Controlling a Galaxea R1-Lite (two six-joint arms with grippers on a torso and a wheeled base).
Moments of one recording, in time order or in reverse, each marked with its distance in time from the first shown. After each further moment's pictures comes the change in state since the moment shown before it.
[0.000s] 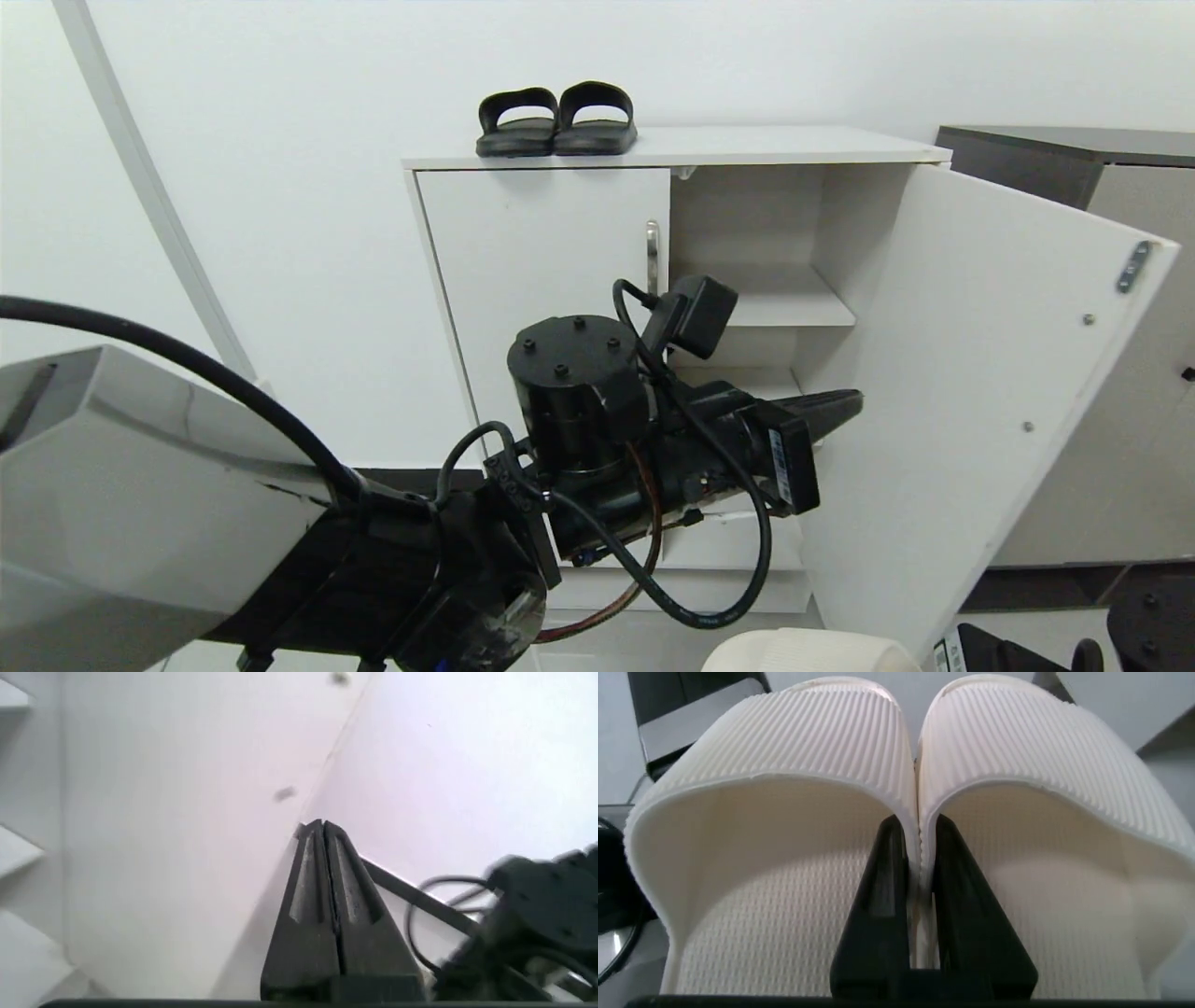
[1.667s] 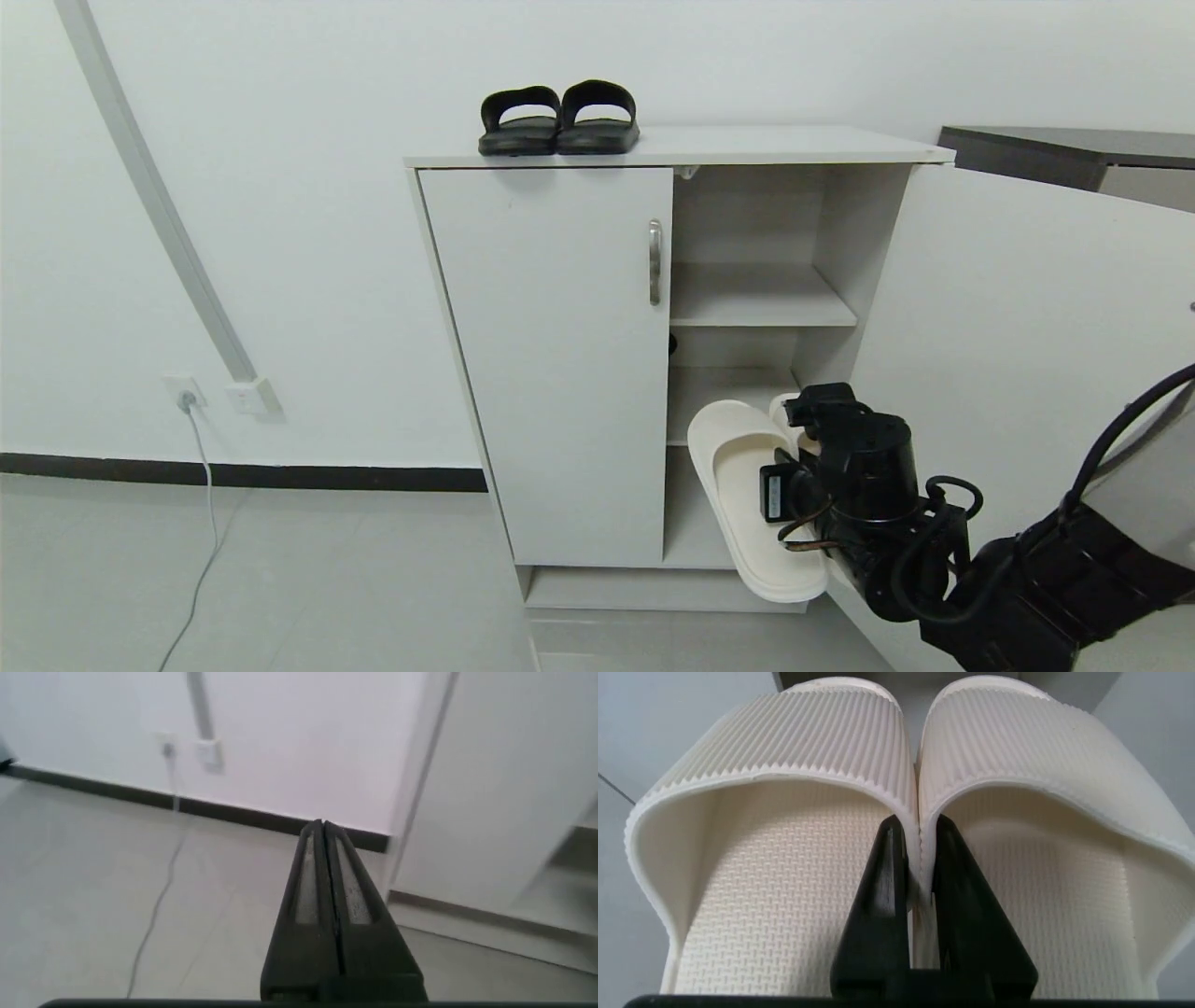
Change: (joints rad) left arm 0.884 -1.819 0.734 1.329 0.660 0.413; right arm -0.143 0.610 -0.505 -0.360 -0.905 0.291
